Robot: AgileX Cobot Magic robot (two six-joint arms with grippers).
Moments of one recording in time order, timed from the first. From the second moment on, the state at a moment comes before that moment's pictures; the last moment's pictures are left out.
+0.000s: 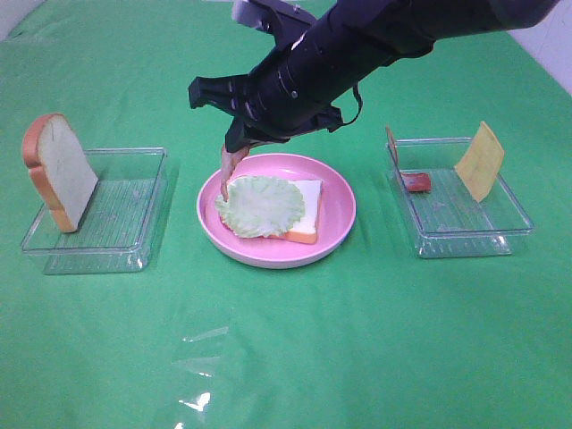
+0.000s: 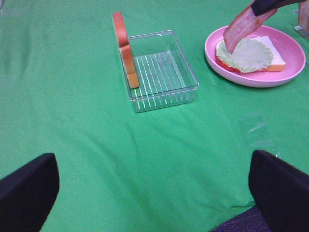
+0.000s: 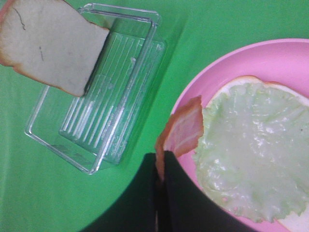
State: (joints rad) left arm 0.00 0.00 -0.52 -0.19 1.08 0.17; right arm 0.59 1.98 -1.42 0.52 0.44 -0.13
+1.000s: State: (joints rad) left arm 0.00 0.00 -0.52 -0.19 1.08 0.17; right arm 0.59 2.06 -1.42 -0.13 0.47 0.27
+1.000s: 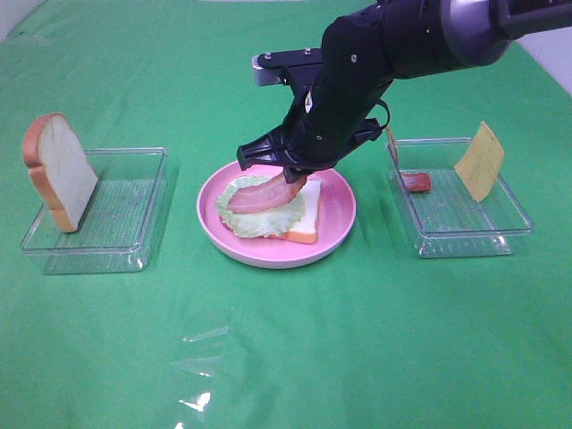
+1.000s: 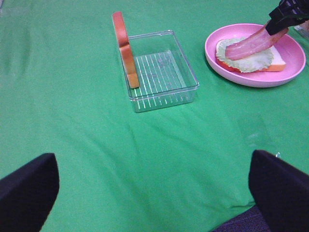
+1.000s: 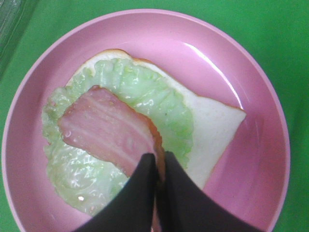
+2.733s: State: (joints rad) left arm 0.00 0.00 -0.52 -0.19 1.08 0.17; right arm 0.31 1.96 -1.72 -0.13 1.04 0.11
